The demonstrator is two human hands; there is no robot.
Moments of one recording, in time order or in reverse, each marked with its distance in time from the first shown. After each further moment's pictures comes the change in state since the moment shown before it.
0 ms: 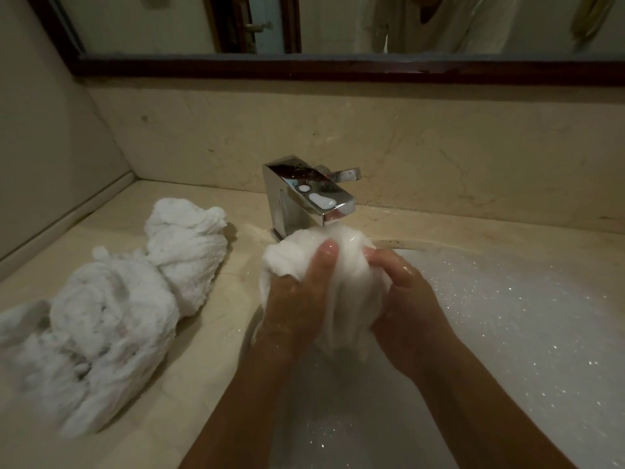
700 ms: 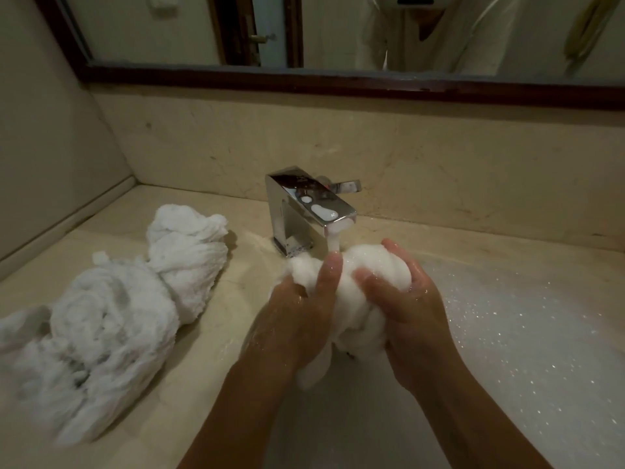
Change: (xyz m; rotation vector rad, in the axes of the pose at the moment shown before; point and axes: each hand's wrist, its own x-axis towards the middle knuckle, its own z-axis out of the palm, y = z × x) left_hand -0.002 0.001 -0.004 0.300 -0.088 -0.025; right_hand -0.009 0.002 -0.007 -0.220 0.193 -0.208
